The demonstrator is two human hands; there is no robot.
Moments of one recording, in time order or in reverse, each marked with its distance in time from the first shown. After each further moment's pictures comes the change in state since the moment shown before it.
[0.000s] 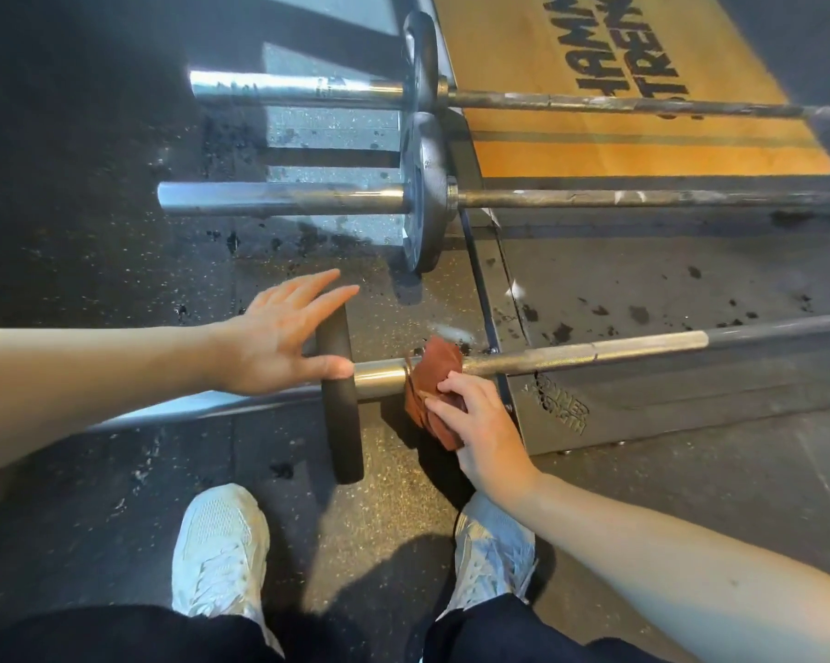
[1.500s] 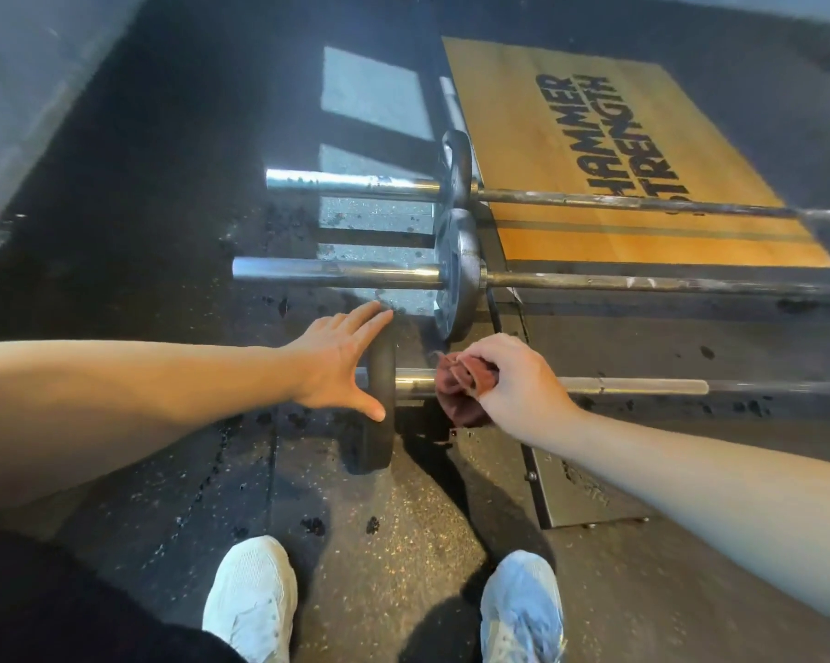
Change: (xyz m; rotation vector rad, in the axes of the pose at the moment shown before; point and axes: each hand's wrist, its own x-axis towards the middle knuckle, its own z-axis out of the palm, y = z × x) left_hand 0.021 -0.016 -0.029 0.154 0.032 -0.060; right_hand 0.111 -0.072 -0.113 0.110 -0.045 0.148
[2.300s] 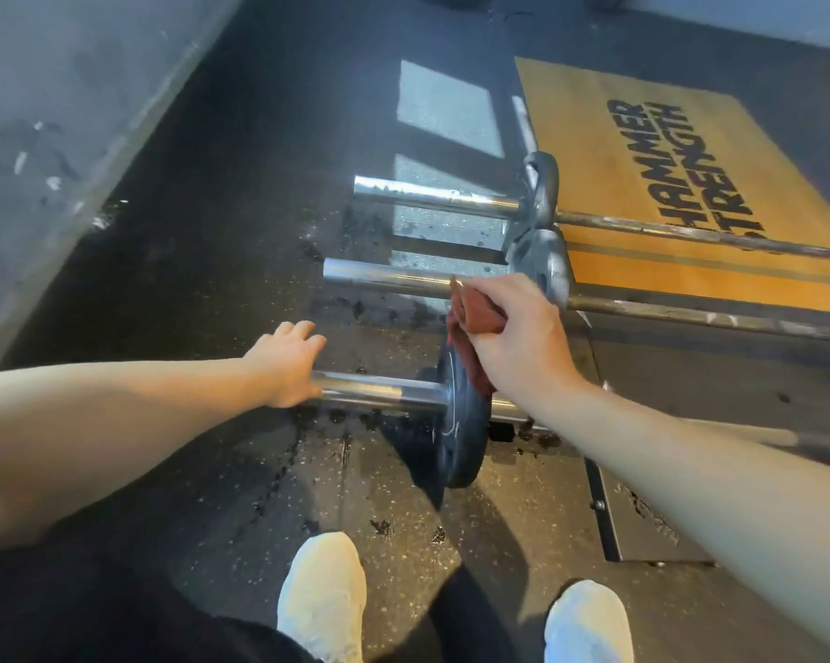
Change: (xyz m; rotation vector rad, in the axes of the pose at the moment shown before) left_hand -0.086 -0.137 0.034 0.082 -0.043 -0.414; right_hand 0.071 -0.119 0.054 0.089 0.240 -0.109
